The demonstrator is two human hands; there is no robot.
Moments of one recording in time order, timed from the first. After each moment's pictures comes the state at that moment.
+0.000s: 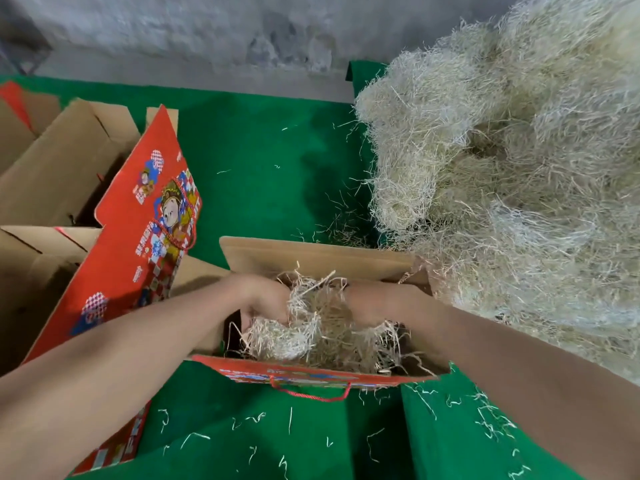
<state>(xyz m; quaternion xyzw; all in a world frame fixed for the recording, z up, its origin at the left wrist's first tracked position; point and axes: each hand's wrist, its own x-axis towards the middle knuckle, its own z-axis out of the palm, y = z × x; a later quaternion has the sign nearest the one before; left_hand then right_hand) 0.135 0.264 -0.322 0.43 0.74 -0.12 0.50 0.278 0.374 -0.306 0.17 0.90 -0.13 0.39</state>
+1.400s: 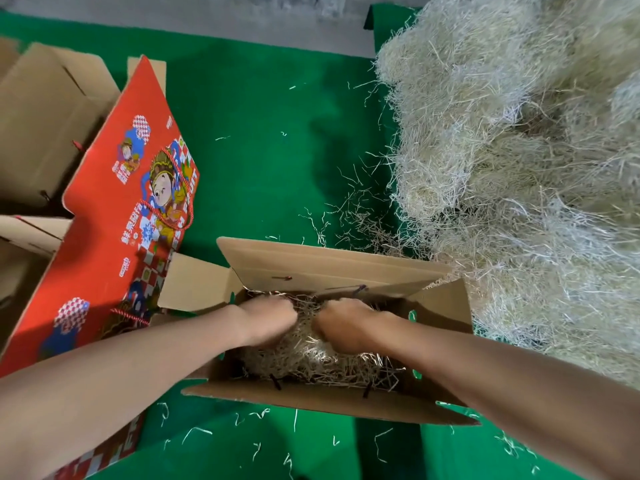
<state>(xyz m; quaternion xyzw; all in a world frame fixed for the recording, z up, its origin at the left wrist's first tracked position) 0.124 0.245 -0.399 0.71 0.60 -0.27 0.25 0.247 0.346 -0.370 0.03 0.93 -0.10 0.35</state>
